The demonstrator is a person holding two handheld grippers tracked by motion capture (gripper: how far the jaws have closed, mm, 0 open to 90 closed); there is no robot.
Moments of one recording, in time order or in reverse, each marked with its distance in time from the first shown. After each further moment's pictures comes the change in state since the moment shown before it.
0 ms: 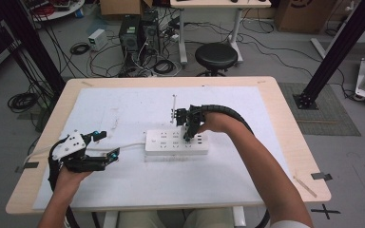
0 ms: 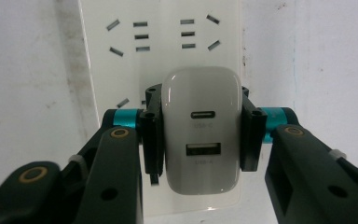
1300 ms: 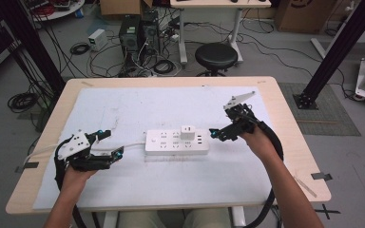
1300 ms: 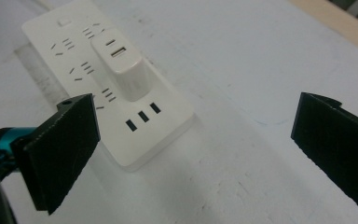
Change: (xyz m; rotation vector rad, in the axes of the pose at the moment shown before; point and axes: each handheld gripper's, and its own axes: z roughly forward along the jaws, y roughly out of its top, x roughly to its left) left arm -0.002 -0.007 0.013 -0.040 0.000 -0.015; right arm 0.047 -0.147 -0.049 -0.590 -0.242 0.613
